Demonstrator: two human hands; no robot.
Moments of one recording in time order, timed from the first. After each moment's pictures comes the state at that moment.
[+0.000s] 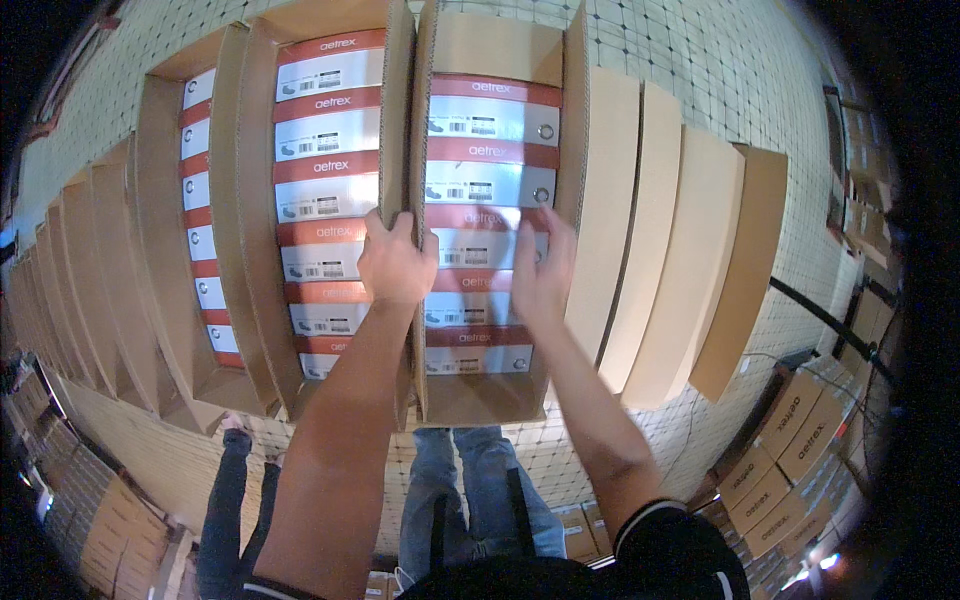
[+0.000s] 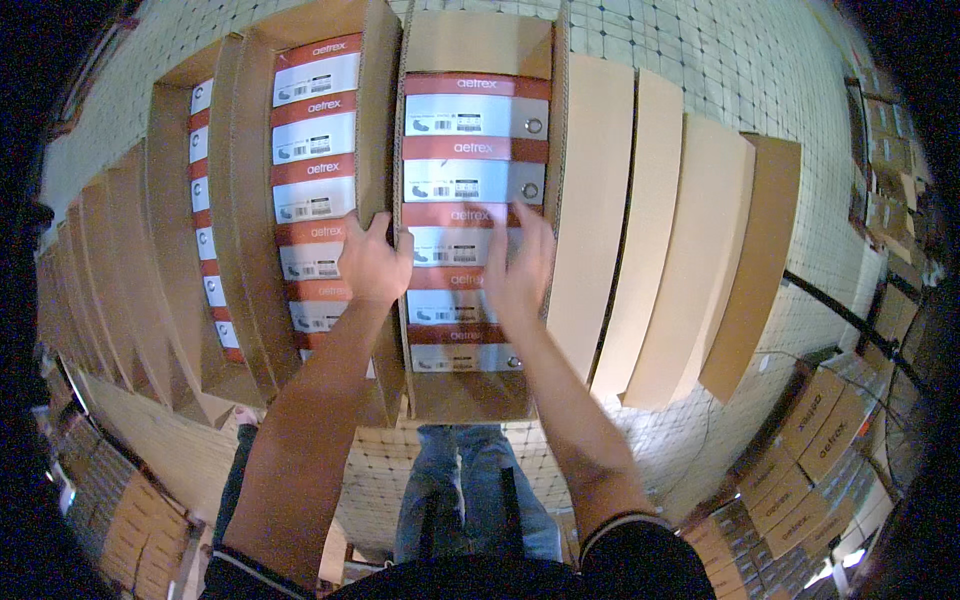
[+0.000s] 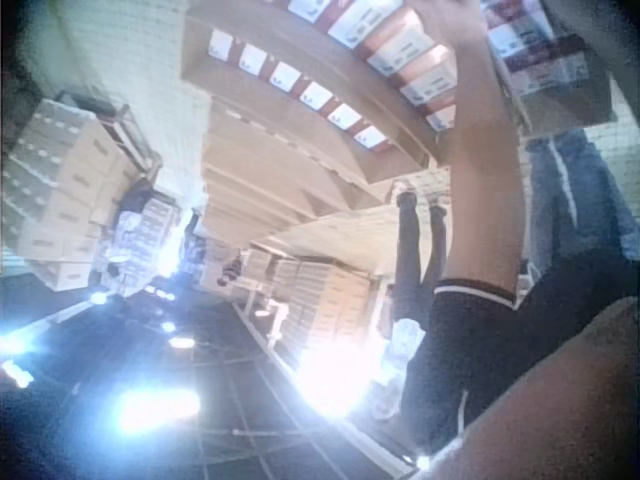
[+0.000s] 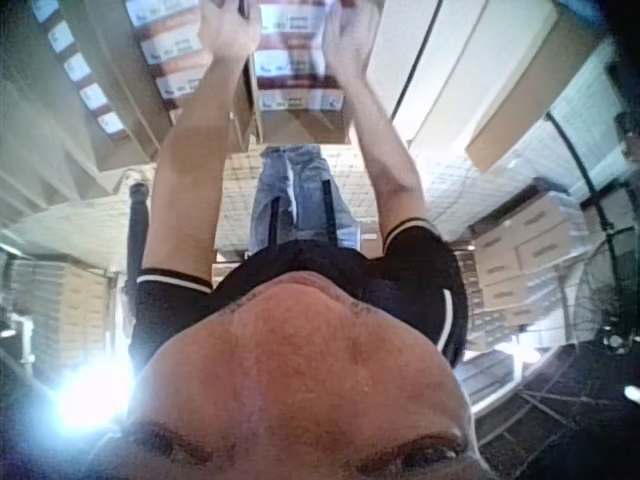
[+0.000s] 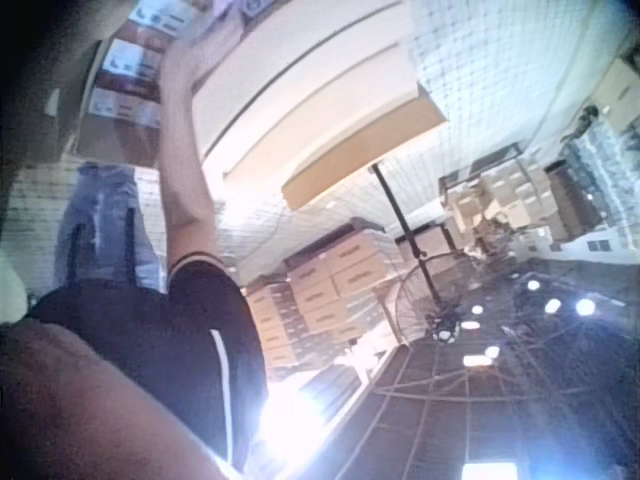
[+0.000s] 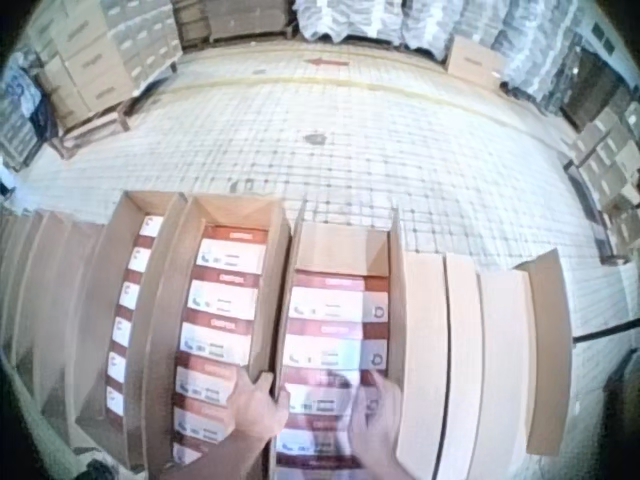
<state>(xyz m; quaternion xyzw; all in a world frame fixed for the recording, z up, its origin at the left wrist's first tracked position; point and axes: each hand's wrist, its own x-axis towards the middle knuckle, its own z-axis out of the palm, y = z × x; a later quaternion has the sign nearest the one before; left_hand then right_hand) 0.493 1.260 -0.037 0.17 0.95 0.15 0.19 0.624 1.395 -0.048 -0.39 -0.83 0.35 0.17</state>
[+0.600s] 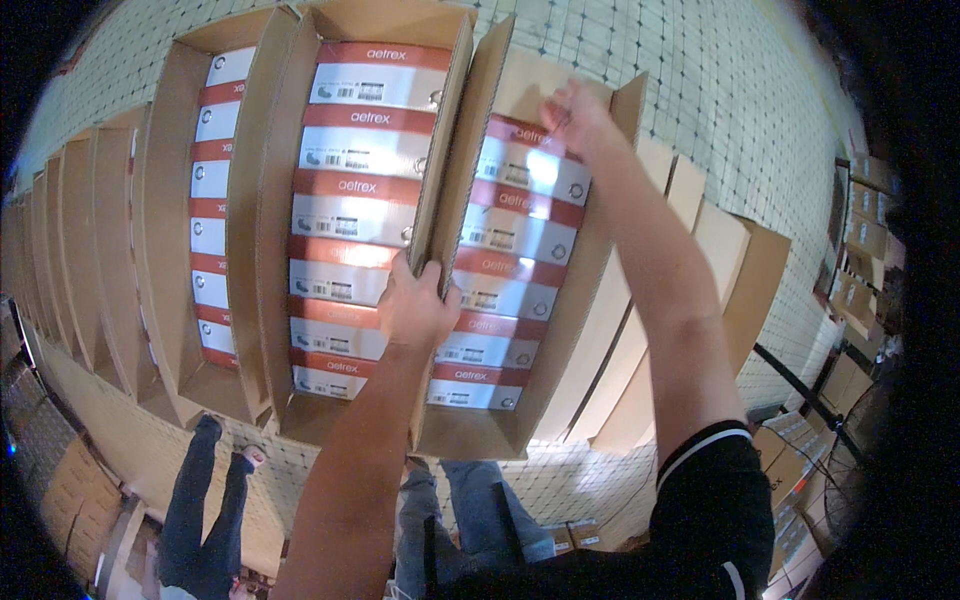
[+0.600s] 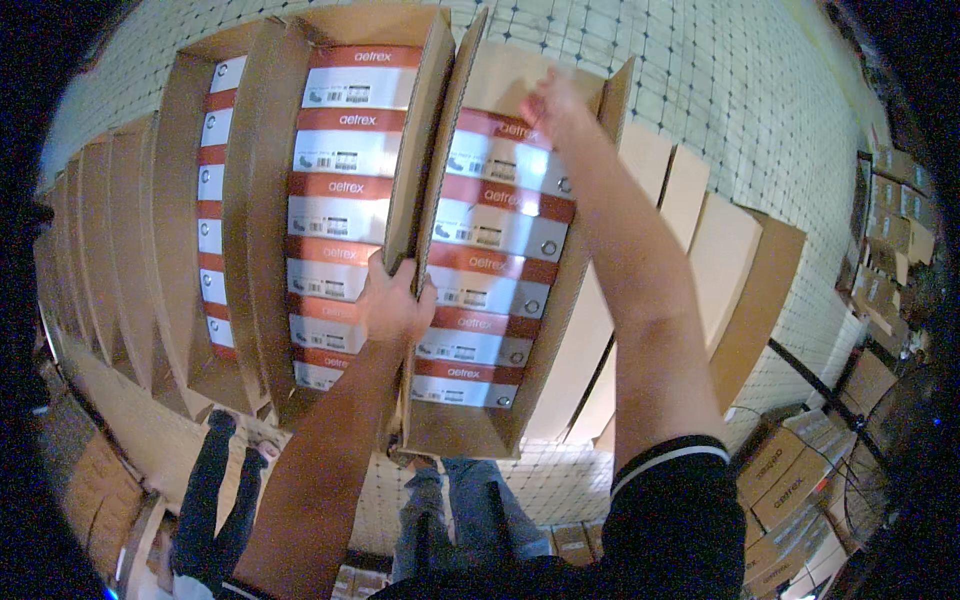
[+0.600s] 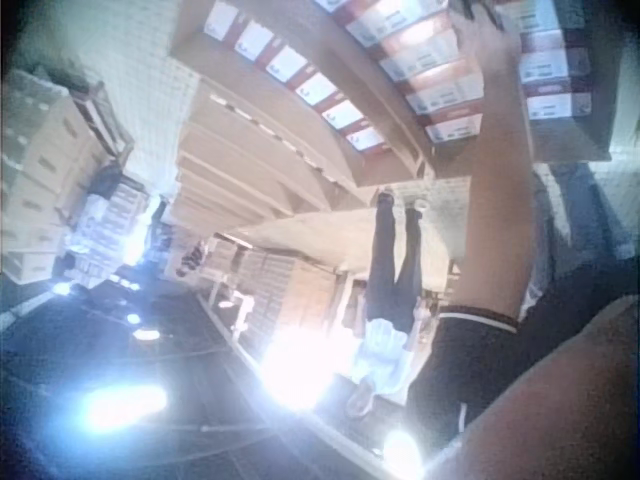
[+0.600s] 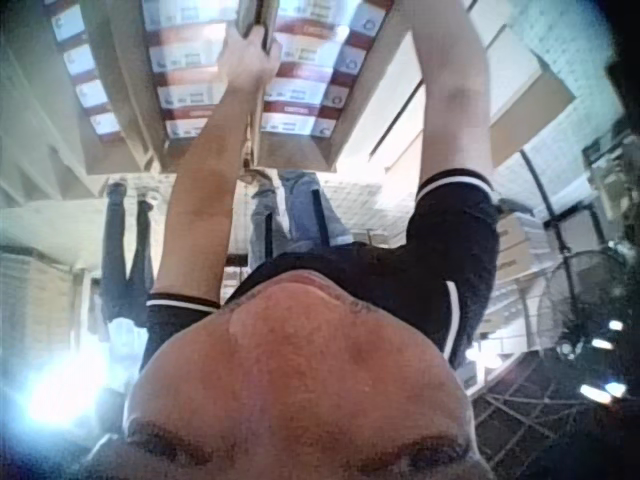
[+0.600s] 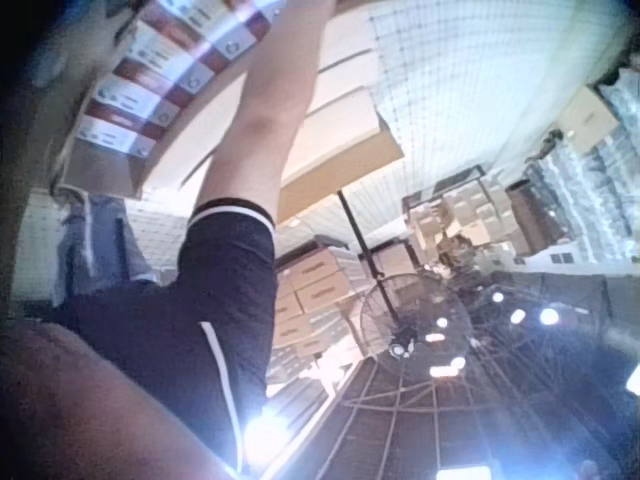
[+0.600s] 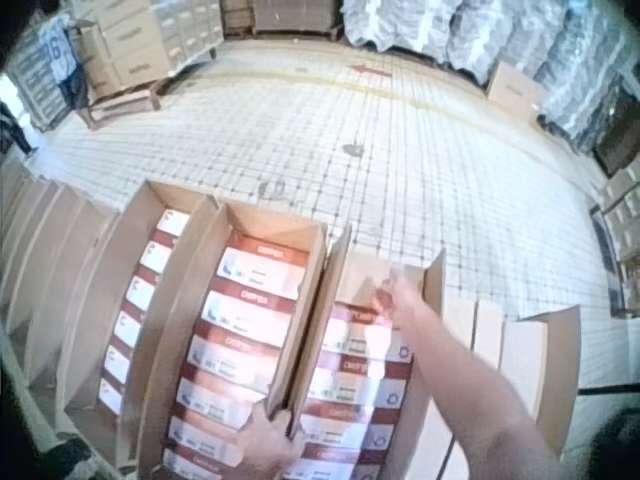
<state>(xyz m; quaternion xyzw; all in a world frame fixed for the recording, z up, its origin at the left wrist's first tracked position) 0.486 1.252 -0.043 0.16 0.94 0.17 0.24 0.361 1.578 -0.139 -0.56 -0.40 0.72 -0.04</state>
